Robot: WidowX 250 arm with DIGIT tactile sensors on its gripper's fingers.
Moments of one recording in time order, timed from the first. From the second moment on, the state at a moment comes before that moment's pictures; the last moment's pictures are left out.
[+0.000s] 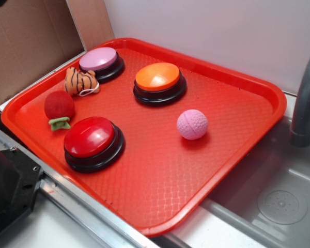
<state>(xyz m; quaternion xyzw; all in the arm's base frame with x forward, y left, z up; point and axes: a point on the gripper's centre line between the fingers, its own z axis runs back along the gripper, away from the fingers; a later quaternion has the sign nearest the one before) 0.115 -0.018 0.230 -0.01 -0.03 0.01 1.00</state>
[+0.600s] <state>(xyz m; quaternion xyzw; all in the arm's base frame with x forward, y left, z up) 0.193 -0.051 0.149 -0.01 -0.04 -0.19 0.98</state>
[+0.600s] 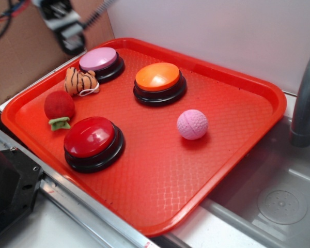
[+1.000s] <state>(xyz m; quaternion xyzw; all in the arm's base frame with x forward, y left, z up) 0.233 -0.087 0.087 -0.01 -0.05 -0.25 0.97</state>
